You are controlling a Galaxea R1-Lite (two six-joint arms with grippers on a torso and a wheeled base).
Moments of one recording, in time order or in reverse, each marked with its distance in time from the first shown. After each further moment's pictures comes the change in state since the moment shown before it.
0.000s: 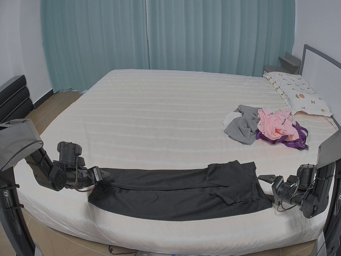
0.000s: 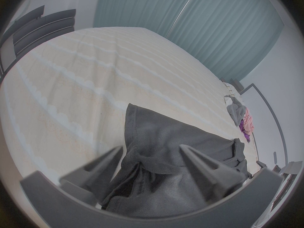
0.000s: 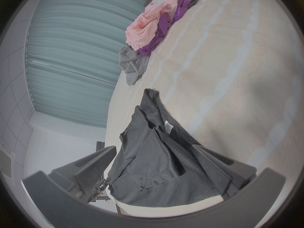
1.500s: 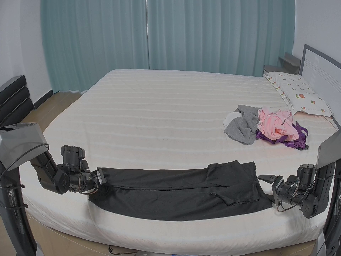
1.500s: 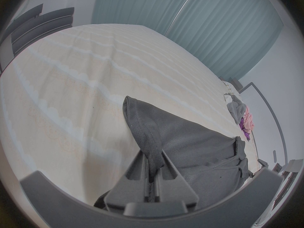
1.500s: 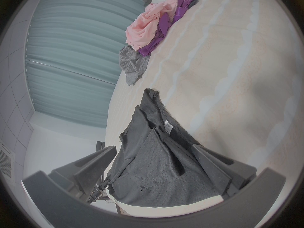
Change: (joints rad) left arm -0.014 0.057 0.003 -0.059 -0.011 -0.006; right arm 0.000 0.000 0.000 0.000 0.000 0.000
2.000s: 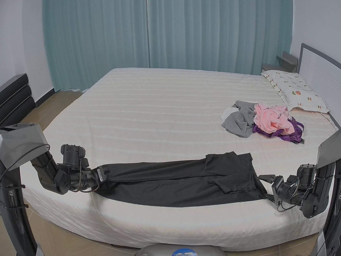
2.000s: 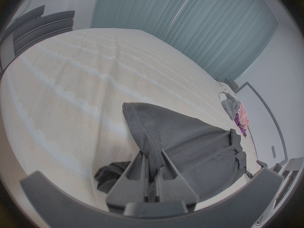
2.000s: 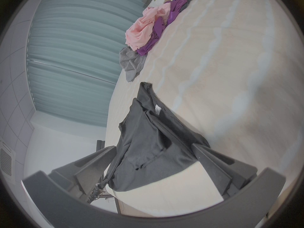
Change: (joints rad) left arm -0.001 0.005 -0.001 -0.054 0.001 0.000; right arm -0.001 0.000 -0.001 0.000 0.000 0.002
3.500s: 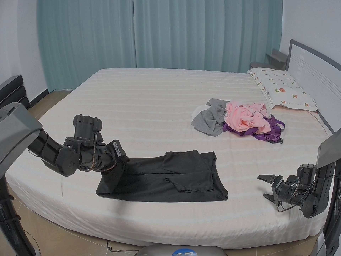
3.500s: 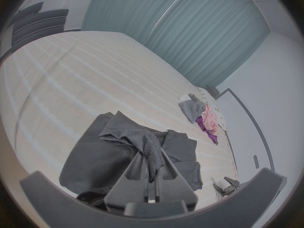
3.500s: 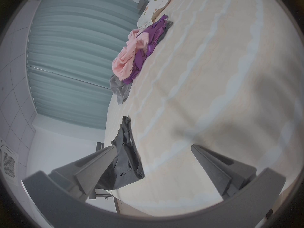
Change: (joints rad) left arm -0.212 -0.196 -0.216 0.270 0.079 -0.216; right arm 0.000 0.000 0.000 0.000 0.000 0.000
